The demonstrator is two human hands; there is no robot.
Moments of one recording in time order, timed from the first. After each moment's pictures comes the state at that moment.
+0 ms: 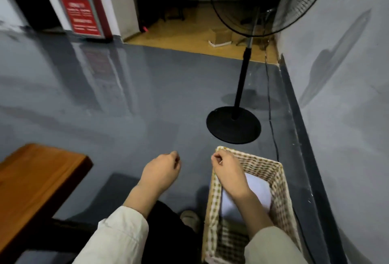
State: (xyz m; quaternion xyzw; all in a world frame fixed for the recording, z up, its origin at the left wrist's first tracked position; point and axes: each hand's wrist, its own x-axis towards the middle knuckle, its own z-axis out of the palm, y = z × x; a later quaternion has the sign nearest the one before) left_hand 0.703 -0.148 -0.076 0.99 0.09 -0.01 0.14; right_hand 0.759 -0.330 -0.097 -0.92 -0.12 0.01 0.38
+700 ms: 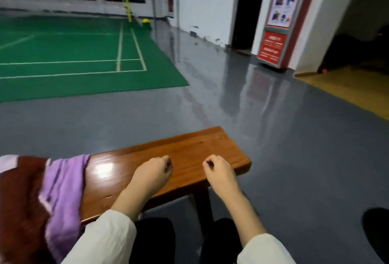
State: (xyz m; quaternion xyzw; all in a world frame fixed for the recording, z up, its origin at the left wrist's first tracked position) left_hand 0.372 0.064 -0.024 0.85 0.50 0.11 0.09; right_hand 0.552 -0.012 -0.029 -0.76 -0.55 0.13 0.32
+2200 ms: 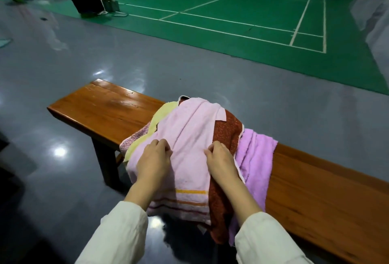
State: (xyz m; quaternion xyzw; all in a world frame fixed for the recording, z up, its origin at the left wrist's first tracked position) left_hand -0.059 0.025 -0.083 0.44 0.87 0.24 0.06; right_hand 0.088 0.117 -0.088 -0.51 -0.78 0.31 0.18
